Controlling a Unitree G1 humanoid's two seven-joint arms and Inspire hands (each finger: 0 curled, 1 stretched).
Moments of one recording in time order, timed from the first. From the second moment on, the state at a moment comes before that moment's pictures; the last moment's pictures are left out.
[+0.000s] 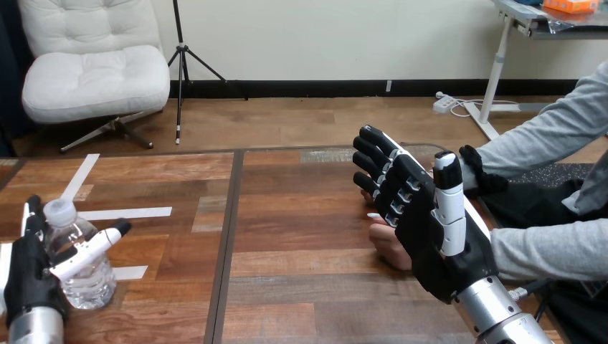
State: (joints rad) left arm -0.12 0.27 0.38 0.57 -0.12 -0.21 0.00; right arm 0.04 -0.11 0.00 -0.03 0.36 -0.08 0.46
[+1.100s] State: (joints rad) left arm -0.26 0.32 0.38 0.77 -0.13 -0.20 -0.02; right arm 0.04 -0.11 0.00 -0.03 0.36 -0.08 0.46
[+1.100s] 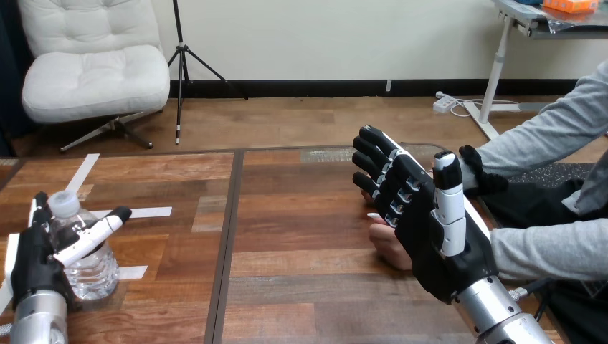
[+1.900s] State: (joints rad) left arm -0.29 0.33 0.37 0.78 -0.11 -0.14 0.04; right arm 0.04 -0.11 0.00 -0.03 0.36 -0.08 0.46
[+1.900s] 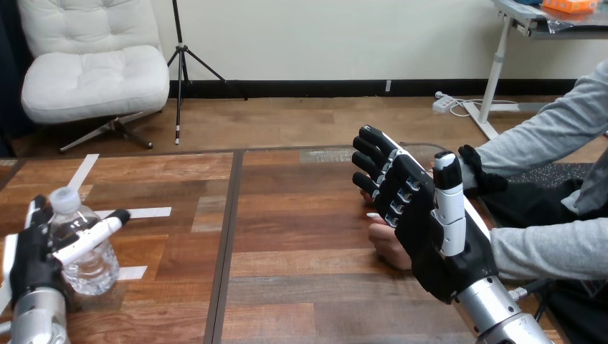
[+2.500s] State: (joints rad) left arm -0.28 0.32 0.36 0.78 -0.03 -0.15 0.27; right arm 0.04 -0.11 0.00 -0.03 0.36 -0.08 0.46
